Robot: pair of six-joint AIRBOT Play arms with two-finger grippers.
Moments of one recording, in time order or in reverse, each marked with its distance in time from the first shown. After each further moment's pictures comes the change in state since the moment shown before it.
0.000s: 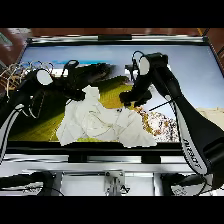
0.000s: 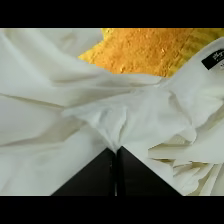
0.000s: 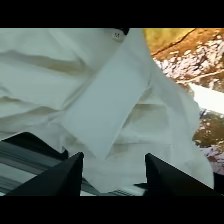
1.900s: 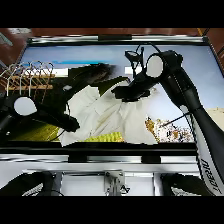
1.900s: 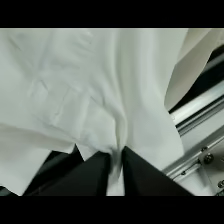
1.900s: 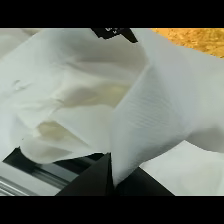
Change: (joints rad) left arm -0.134 0.411 -0.372 -0.011 -0.227 -0.144; right arm 0.048 0.200 -0.051 0.032 -0.169 0.050
